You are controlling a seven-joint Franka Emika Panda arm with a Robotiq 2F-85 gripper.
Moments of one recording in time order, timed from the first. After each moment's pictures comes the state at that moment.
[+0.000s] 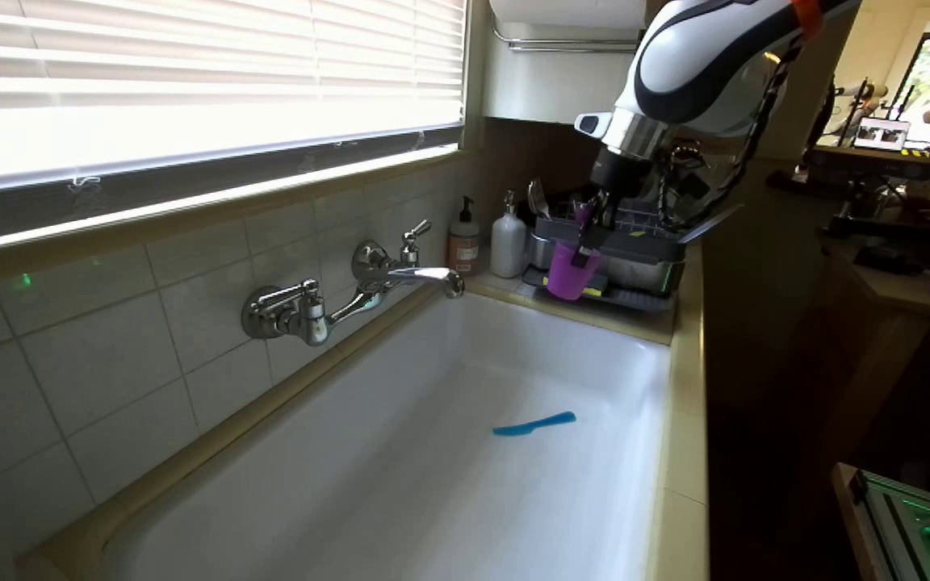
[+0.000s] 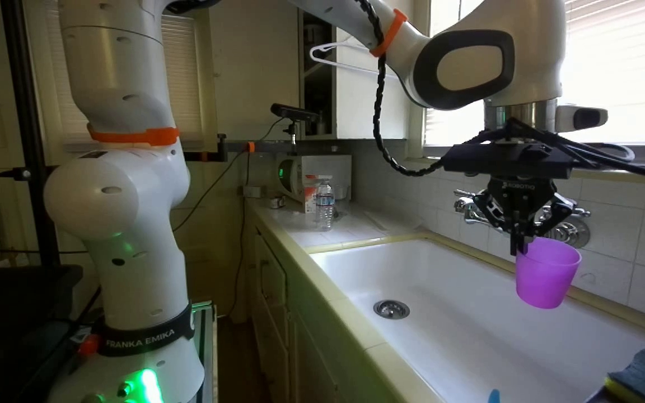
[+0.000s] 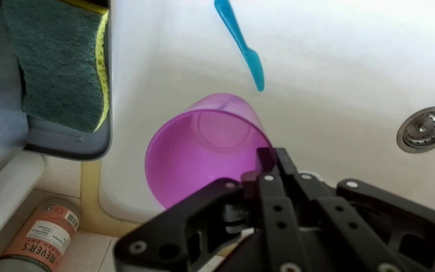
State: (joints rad) arm -0.18 -0.04 -0.22 -2.23 0.18 2.39 -0.86
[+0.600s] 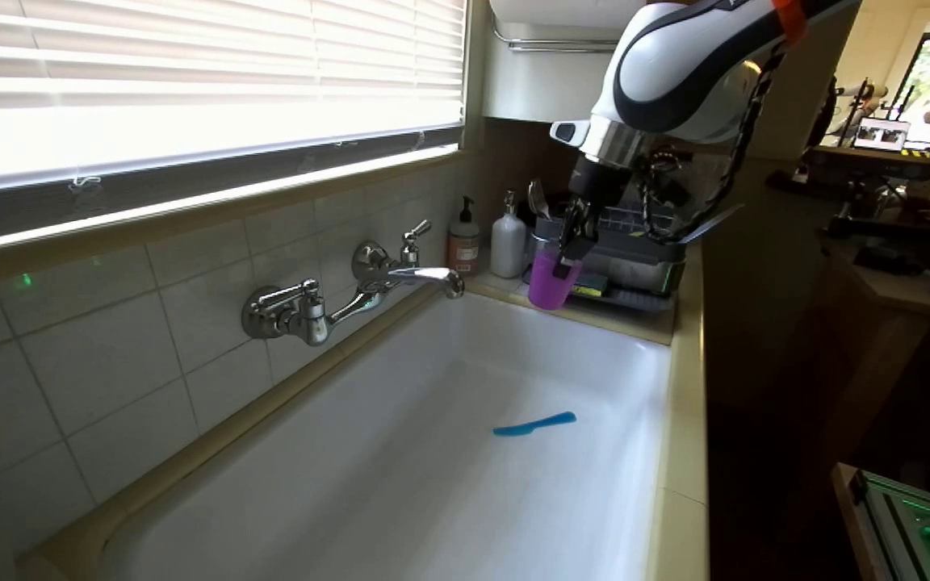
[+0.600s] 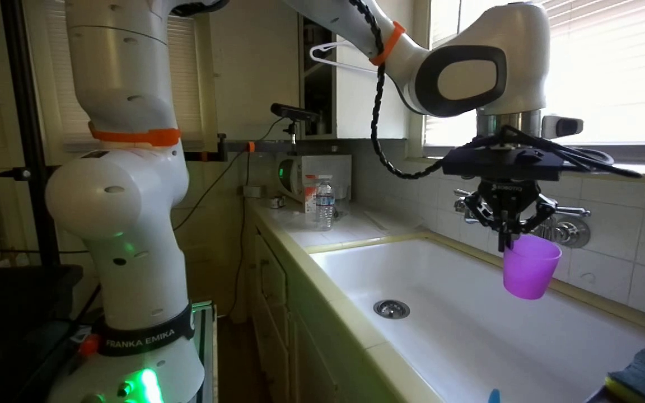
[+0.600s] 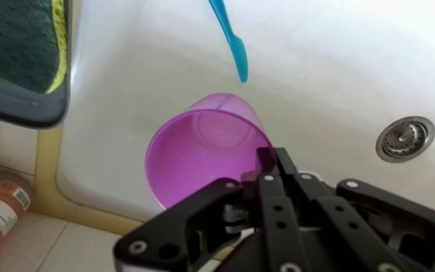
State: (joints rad) arm -0.16 0.00 -0.17 -2.21 0.18 2.39 -0.90
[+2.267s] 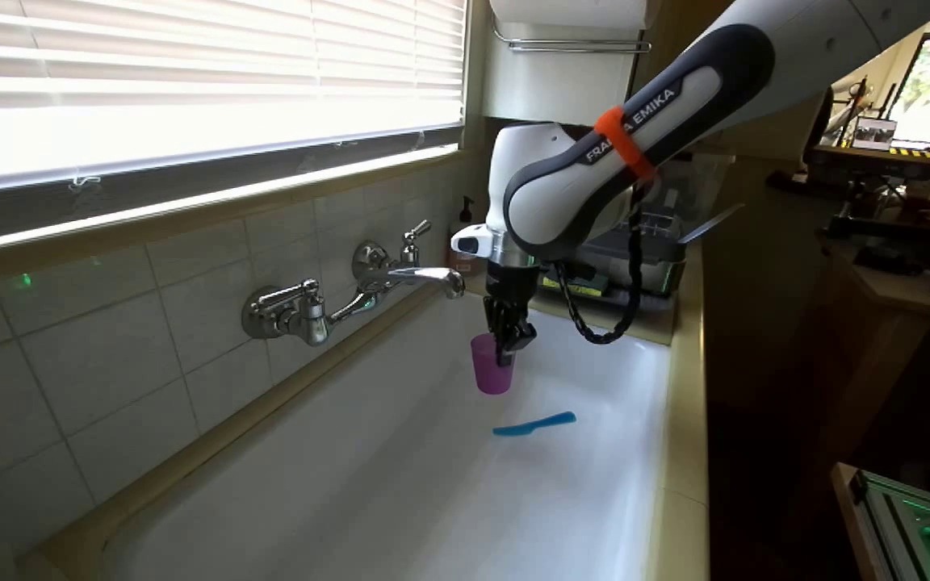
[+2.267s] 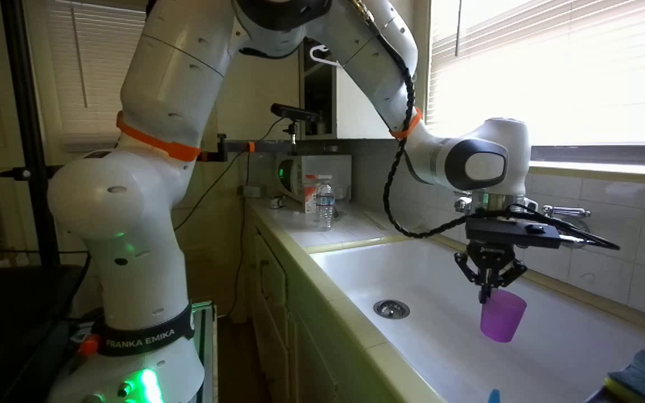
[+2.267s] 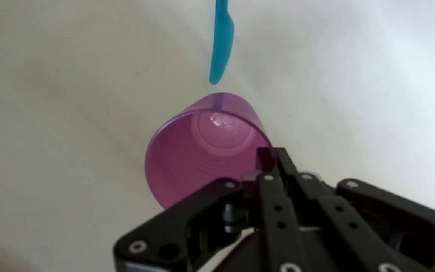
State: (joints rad) arm -0.14 0.41 -0.02 -1.98 0.00 2.39 -1.06
